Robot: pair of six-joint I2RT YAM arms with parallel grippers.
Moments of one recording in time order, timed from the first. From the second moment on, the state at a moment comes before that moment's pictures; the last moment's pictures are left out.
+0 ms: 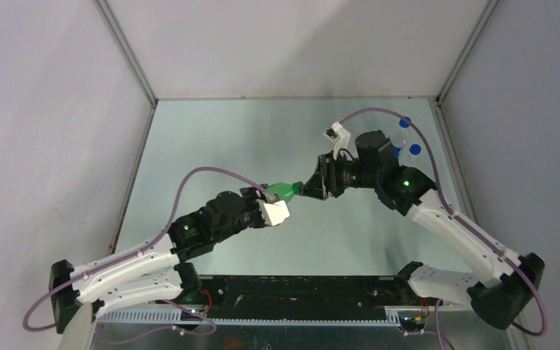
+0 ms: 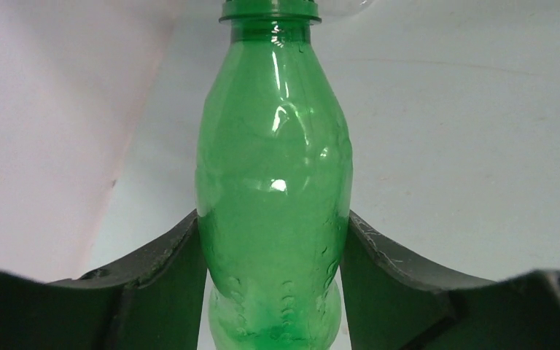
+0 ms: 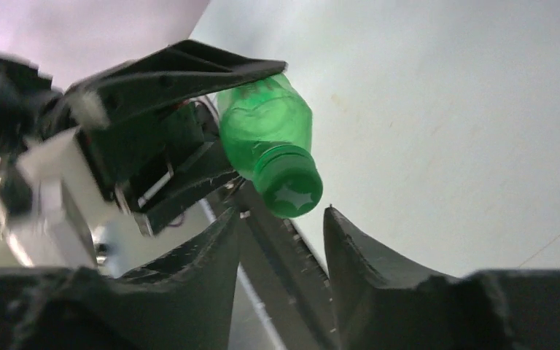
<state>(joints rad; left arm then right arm) -1.07 0.84 0.66 -0.18 -0.23 0.58 0.67 1.17 1.11 -0.48 -0.51 0.54</state>
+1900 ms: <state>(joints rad) -0.76 0.96 0.89 -0.54 0.73 0.44 0.81 1.07 1.15 -0.54 -0.75 -0.38</state>
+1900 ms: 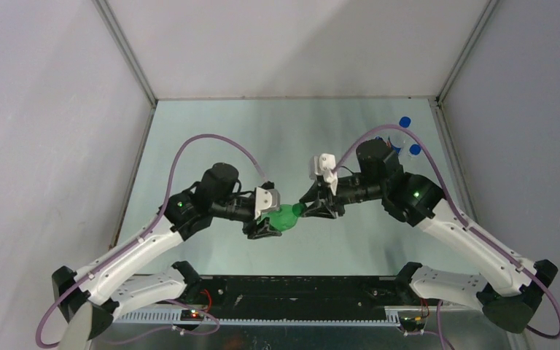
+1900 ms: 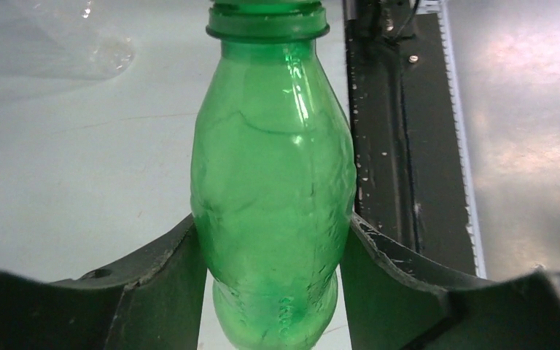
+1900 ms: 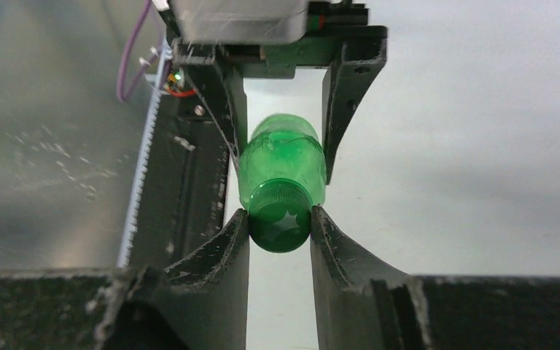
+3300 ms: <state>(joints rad) -0.82 0.85 0.79 -0.32 0.22 0.51 0.71 1.12 1.29 -0.61 -0.49 0.19</state>
